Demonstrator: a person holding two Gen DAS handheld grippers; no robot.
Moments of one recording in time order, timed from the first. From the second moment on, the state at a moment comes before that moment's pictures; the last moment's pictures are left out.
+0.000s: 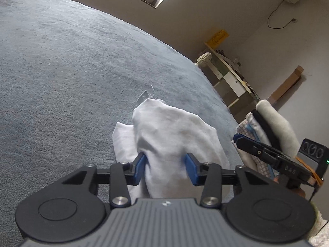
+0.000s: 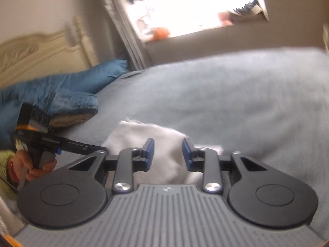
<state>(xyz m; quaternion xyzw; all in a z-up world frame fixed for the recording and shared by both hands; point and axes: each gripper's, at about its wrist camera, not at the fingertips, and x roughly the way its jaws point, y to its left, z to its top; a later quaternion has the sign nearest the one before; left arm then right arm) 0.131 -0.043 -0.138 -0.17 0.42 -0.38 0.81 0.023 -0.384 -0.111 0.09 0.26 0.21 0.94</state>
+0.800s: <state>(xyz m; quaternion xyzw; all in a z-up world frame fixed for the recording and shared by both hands) 0.137 -0.056 -0.148 -0.16 0.41 -0.33 0.83 0.084 -0.313 -0.144 -0.06 0.26 0.23 0.94</state>
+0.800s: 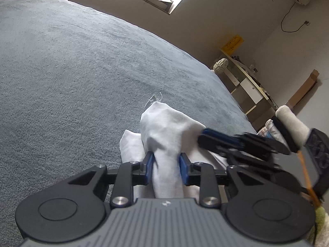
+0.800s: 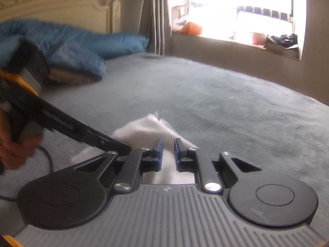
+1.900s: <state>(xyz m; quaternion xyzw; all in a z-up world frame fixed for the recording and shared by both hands) 0.148 -0.085 -0.150 -0.08 0.37 -0.34 0.86 0.103 -0.373 -0.183 0.08 0.32 0.15 0.93</state>
